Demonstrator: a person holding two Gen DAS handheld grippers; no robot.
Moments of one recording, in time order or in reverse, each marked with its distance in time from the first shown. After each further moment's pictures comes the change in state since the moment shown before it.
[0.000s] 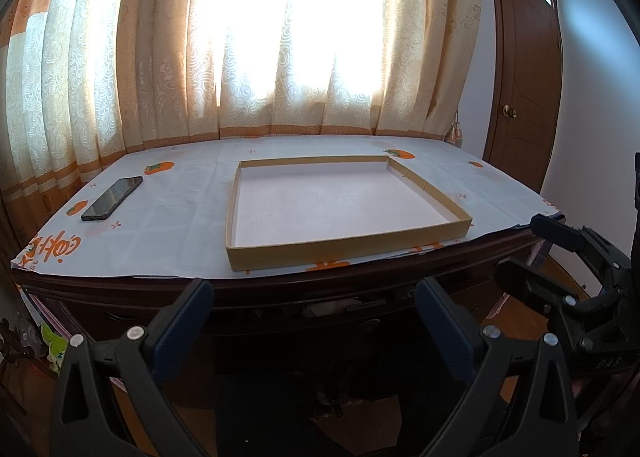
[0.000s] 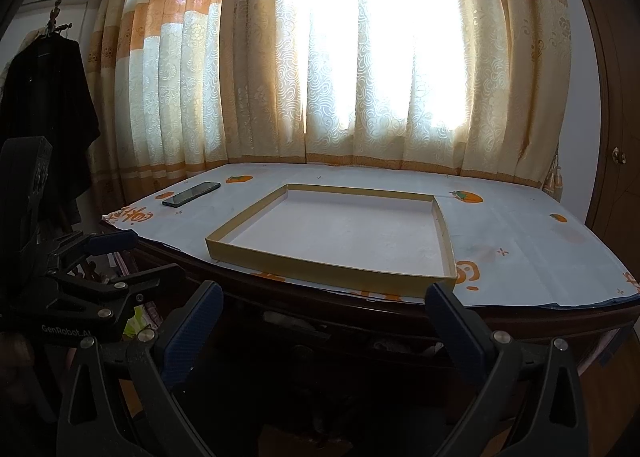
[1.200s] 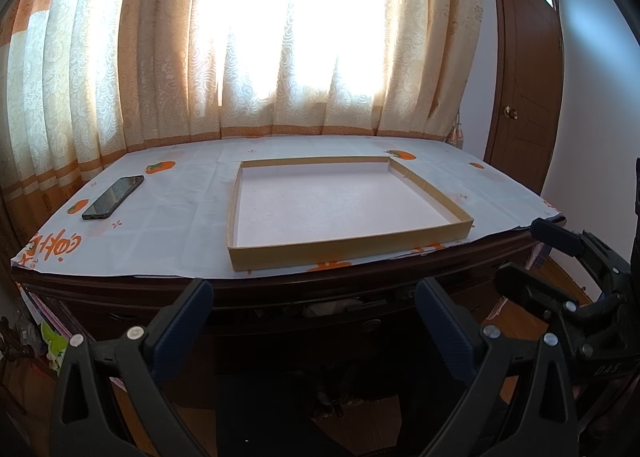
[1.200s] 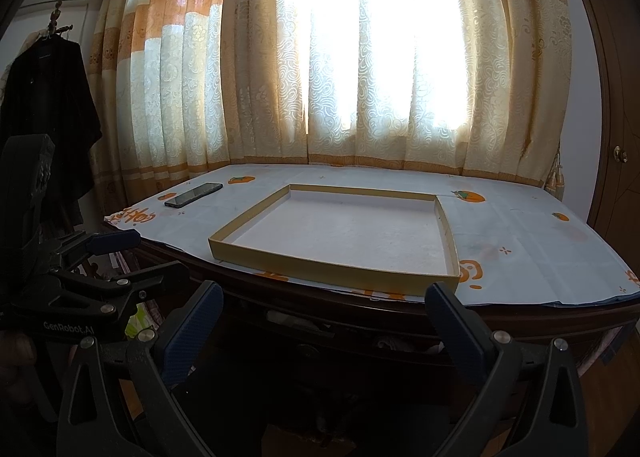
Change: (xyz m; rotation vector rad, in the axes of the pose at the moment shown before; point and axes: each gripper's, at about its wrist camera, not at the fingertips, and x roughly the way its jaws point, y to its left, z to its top) left arm -0.001 0.002 0.001 -0.002 0.001 0.001; right arm -0.003 0.005 -0.001 0.004 0.000 0.004
